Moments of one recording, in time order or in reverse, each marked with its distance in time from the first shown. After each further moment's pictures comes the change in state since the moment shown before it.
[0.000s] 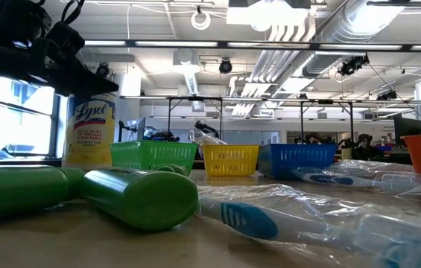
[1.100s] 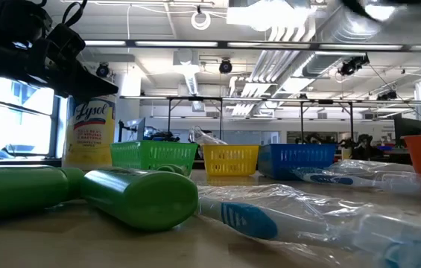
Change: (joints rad) left arm 0.000 0.000 0.000 -0.015 -0.003 -0.016; right arm -0.044 -0.163 0.191 0.197 0.161 -0.589
